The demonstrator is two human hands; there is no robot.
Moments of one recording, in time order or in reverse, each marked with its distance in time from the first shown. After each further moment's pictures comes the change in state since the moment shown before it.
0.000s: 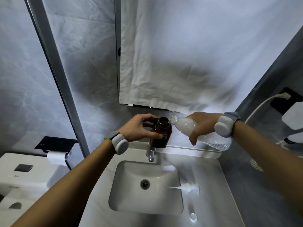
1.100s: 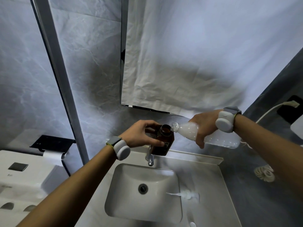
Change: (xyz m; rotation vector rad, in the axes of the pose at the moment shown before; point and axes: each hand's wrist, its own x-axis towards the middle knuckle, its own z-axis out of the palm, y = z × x) left_hand 0.007 -0.021 0.006 0.013 -0.004 0.017; right_hand 0.024 -0.006 -0.023 -0.152 -0.200 0.078
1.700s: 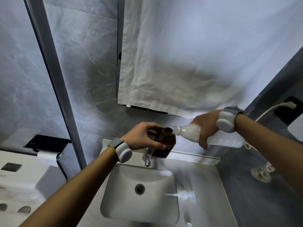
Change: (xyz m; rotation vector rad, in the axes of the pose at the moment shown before) left_hand 0.011 -0.001 0.019 0.007 0.028 0.039; right_hand 0.002 0.015 -0.003 -0.062 -0.055 0.038
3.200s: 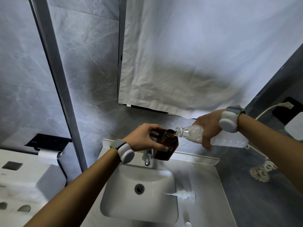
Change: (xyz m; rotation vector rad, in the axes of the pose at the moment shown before) left_hand -0.011 0.014 0.007 0.031 -0.021 -0.030; right_hand -0.014 0.001 0.002 -0.048 -0.038 0.015
